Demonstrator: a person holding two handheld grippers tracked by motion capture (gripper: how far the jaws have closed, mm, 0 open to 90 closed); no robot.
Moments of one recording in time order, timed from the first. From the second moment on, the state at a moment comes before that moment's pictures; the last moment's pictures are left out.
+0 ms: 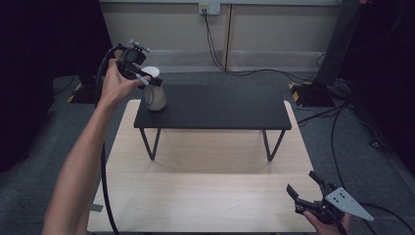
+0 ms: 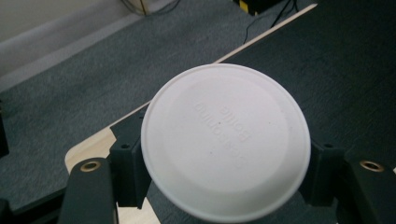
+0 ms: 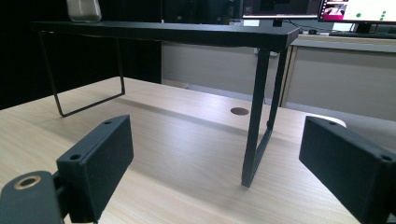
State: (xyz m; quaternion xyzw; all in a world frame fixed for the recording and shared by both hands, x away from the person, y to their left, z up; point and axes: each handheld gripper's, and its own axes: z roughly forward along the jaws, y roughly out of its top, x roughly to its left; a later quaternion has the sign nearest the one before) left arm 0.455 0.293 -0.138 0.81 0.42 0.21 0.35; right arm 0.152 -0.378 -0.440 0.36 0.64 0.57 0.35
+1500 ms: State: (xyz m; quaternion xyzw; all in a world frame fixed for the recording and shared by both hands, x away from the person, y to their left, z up) left arm 0.261 0.376 -0.145 0.79 0.27 0.24 0.50; right arm 0.149 -0.373 -0.441 0.36 0.64 0.57 0.37
